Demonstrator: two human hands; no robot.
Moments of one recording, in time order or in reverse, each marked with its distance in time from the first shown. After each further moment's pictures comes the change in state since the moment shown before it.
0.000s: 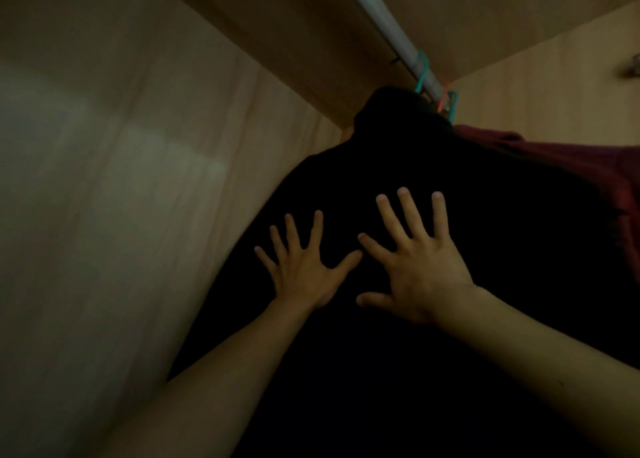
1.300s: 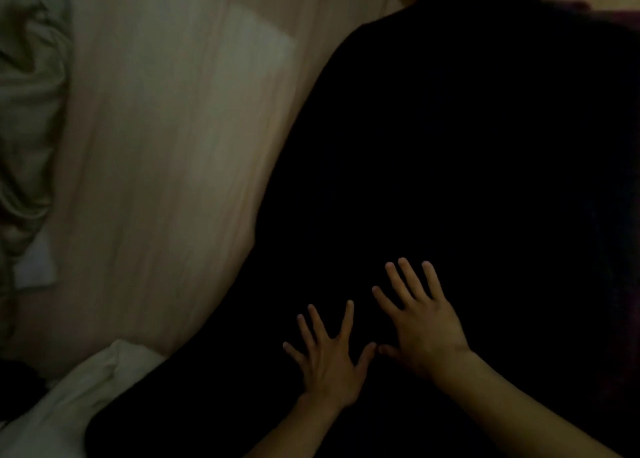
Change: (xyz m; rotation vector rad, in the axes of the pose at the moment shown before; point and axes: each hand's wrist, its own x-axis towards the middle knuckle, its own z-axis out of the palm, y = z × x) left_hand -0.374 -0.068 0.053 0.060 -0.555 -0.306; right_hand -0.239 -0.149 0.054 0.135 -0.218 -0.302
